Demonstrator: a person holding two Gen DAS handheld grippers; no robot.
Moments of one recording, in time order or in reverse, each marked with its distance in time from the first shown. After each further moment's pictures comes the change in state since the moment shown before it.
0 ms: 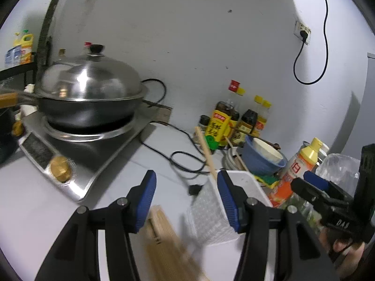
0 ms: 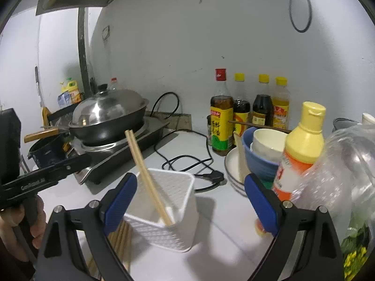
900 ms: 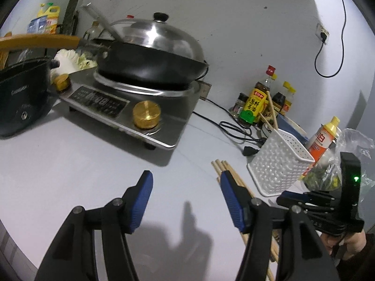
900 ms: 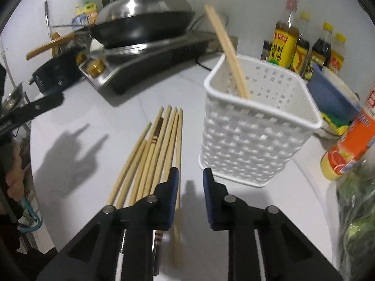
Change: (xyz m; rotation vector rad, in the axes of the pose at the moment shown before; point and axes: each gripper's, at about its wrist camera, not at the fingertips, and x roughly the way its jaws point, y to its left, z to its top) left arm -0.033 0.139 -0.066 -0.059 0.090 0.033; right arm 0.073 0.109 -0.102 -0.158 0.416 0.042
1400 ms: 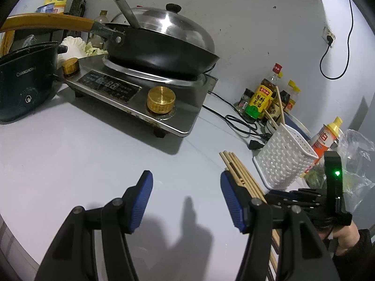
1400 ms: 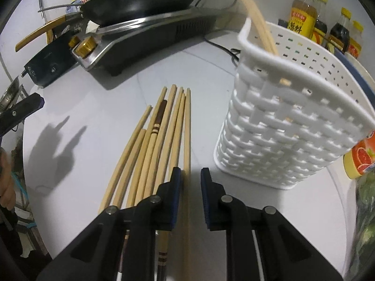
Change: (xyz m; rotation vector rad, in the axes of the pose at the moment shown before) left arm 0.001 0.015 -0.010 -0.031 0.035 -0.005; right arm 0.048 0.005 0.006 0.004 0.113 0.023
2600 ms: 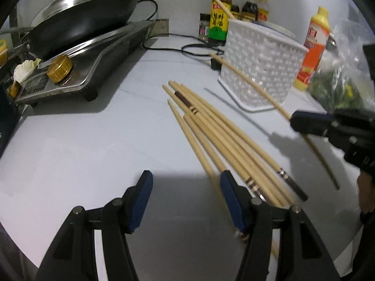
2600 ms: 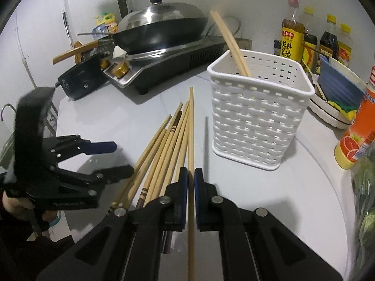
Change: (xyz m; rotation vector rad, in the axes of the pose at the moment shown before) left arm 0.059 -0.114 -0.067 0.366 0.300 0.097; right arm -0.074 -0.019 -0.047 -0.009 -0.185 0.143
